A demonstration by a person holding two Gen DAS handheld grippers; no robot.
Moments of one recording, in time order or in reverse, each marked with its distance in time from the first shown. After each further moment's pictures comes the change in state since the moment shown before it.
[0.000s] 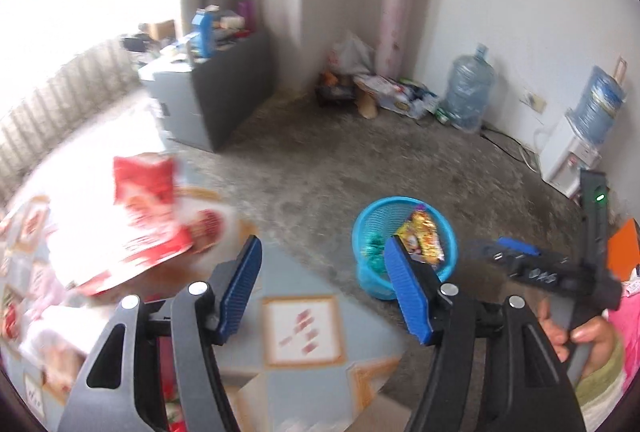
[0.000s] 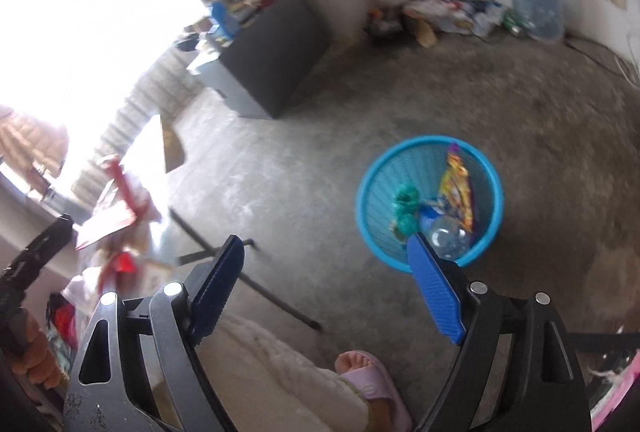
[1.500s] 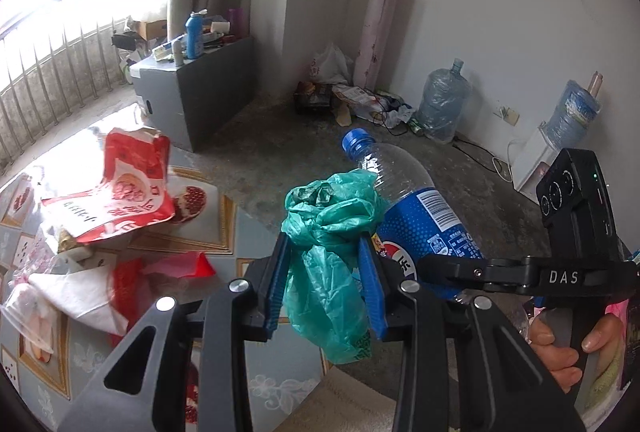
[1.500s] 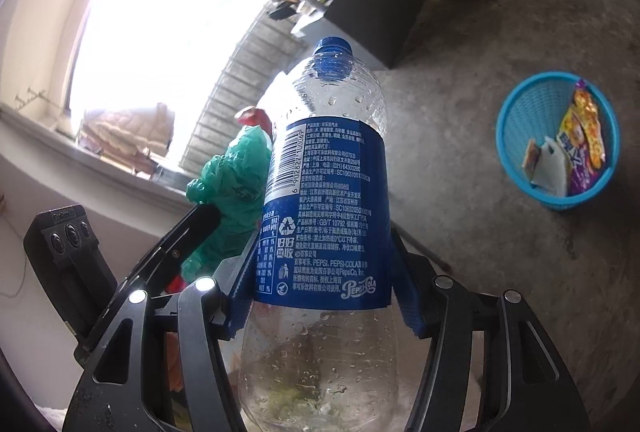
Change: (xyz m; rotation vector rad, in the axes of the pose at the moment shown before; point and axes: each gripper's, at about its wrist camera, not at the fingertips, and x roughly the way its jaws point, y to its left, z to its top) left arm -0.021 -0.015 -0.021 -0.012 -0.017 -0.129; right arm -0.034 0.036 -0.031 0.093 0.178 0.407
